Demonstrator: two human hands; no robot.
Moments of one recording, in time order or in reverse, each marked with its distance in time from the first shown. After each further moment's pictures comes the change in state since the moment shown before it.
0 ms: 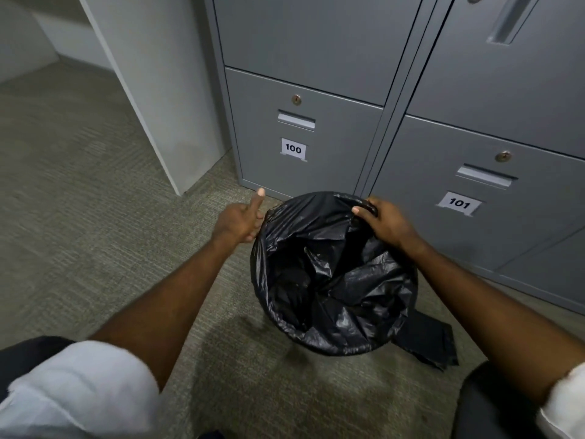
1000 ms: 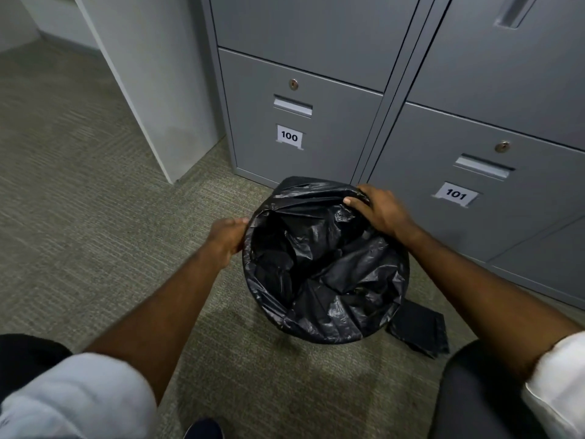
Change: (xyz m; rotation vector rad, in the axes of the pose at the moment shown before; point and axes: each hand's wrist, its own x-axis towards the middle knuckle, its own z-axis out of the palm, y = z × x) left_hand -0.014 -0.039 0.013 -0.373 -0.017 -0.312; right_hand 0.000 -0.009 -0.004 -0.102 -0.039 -0.049
